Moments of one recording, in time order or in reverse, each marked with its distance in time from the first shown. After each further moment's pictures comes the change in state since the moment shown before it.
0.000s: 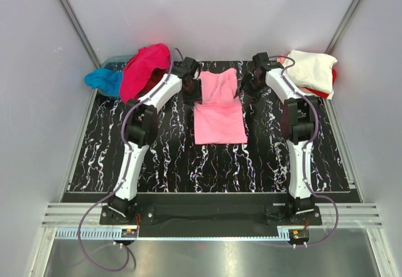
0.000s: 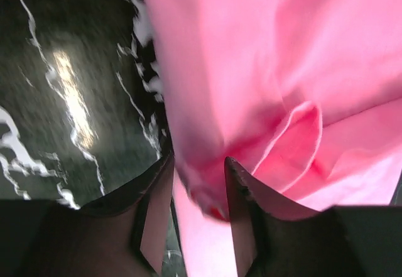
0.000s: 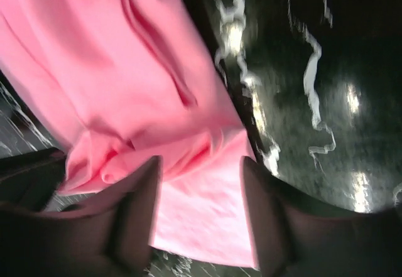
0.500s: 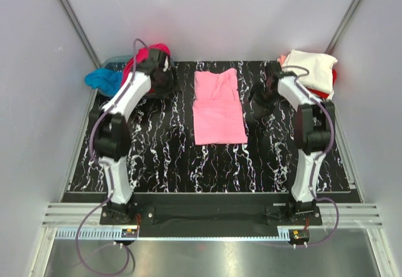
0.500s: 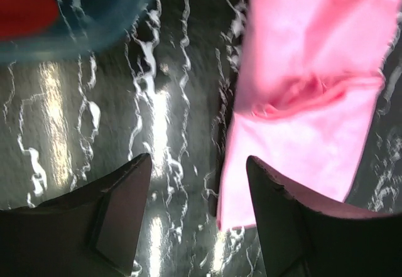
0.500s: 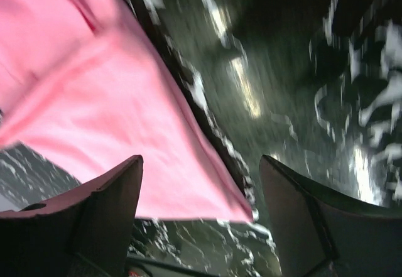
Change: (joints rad) left arm 0.175 -0.319 -0.236 0.036 0.018 -0.024; right arm -0.059 -0.145 -0.206 0.000 0.035 -0.002
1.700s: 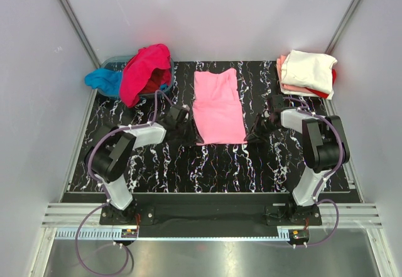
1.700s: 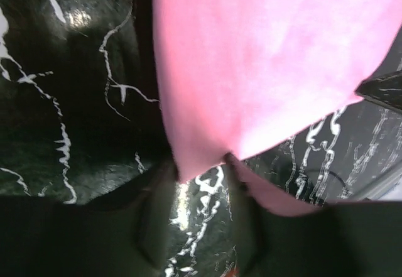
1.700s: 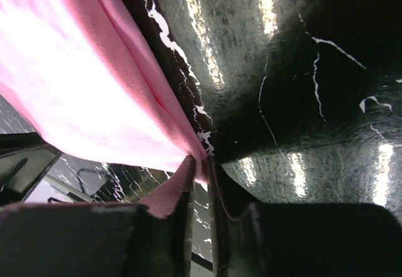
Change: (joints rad) left arm -0.295 -0.309 -0.986 0.757 0.135 -0.309; right arm 0.006 -0.333 -0.772 0.433 -0.239 -0.036
